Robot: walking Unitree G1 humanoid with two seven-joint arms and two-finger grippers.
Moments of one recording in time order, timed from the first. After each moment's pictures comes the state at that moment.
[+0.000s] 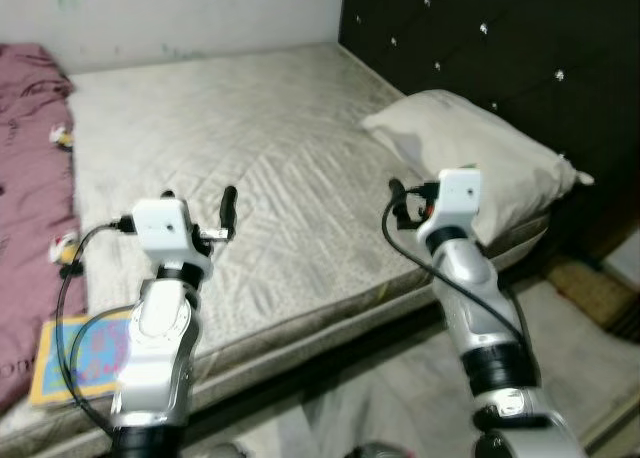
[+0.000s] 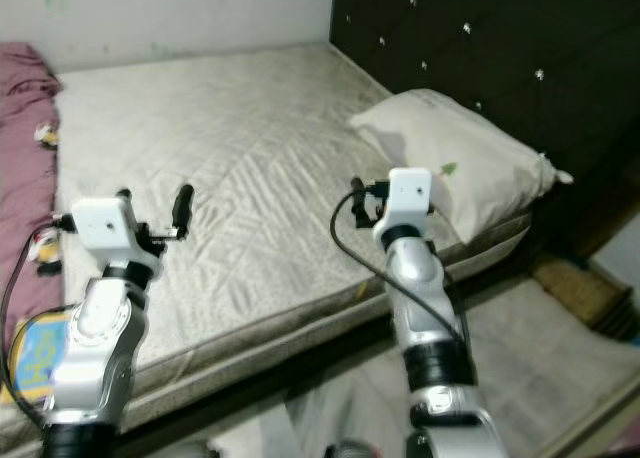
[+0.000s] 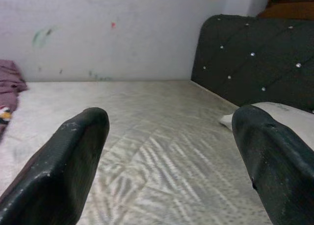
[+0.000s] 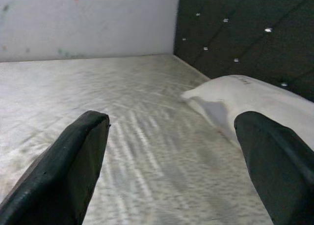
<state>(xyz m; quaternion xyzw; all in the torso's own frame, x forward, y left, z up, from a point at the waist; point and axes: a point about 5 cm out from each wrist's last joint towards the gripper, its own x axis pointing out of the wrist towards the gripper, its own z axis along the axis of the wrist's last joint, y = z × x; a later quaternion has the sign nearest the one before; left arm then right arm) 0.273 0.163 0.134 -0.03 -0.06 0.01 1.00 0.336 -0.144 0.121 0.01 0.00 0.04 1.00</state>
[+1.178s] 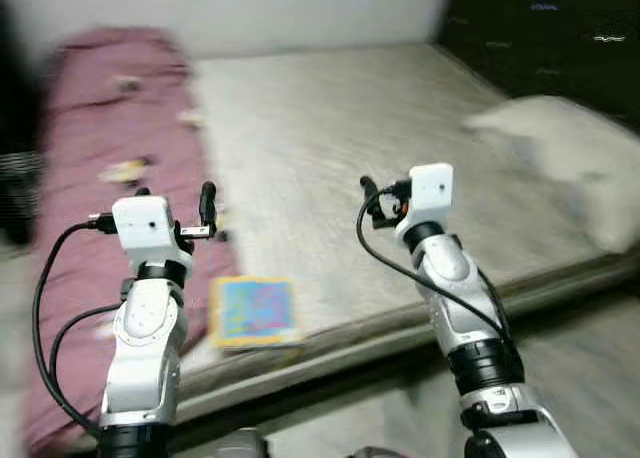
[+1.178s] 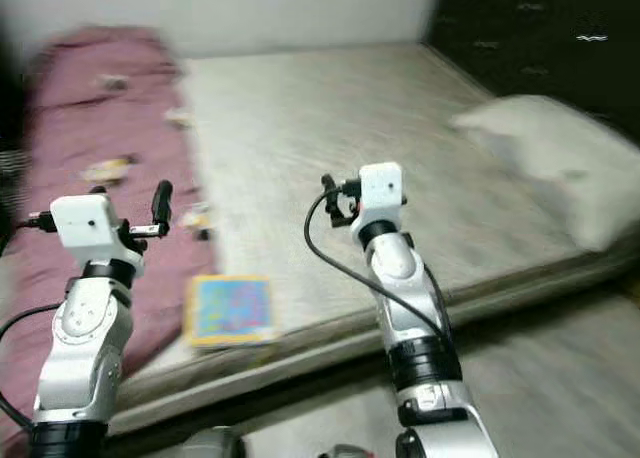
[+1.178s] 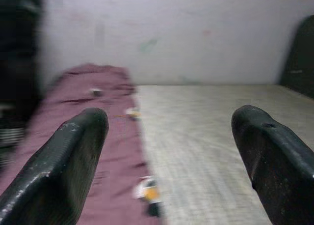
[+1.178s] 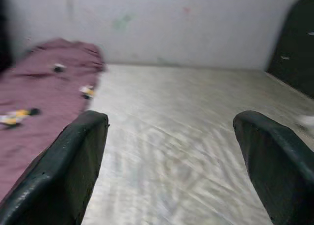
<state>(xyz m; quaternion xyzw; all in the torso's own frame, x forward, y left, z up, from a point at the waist) 0.272 0.171 0.135 -0.01 -0.06 0.04 1.00 0.336 -0.125 0.127 -0.02 -0.01 0.09 1.00</state>
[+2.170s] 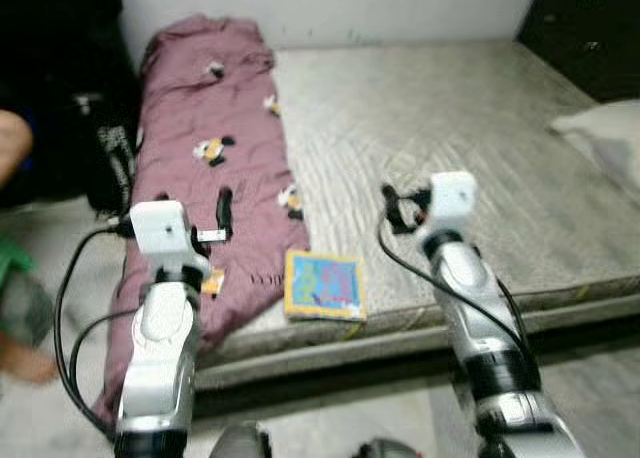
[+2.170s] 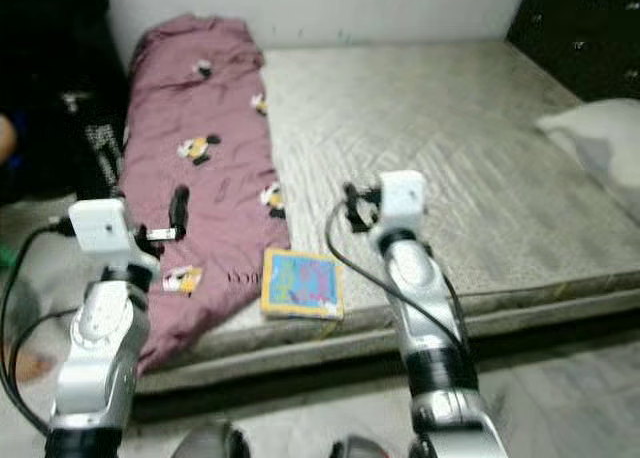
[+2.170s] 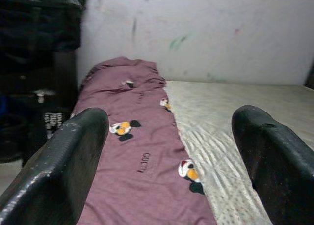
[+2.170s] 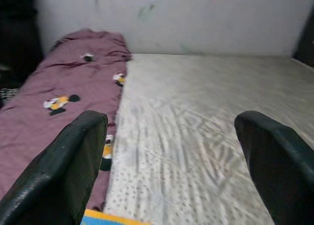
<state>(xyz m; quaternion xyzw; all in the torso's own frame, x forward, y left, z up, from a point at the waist) 0.270 0.163 0.132 -0.02 -0.06 0.03 1.00 0.328 -0.142 0.115 0.00 0.01 0.06 1.00</state>
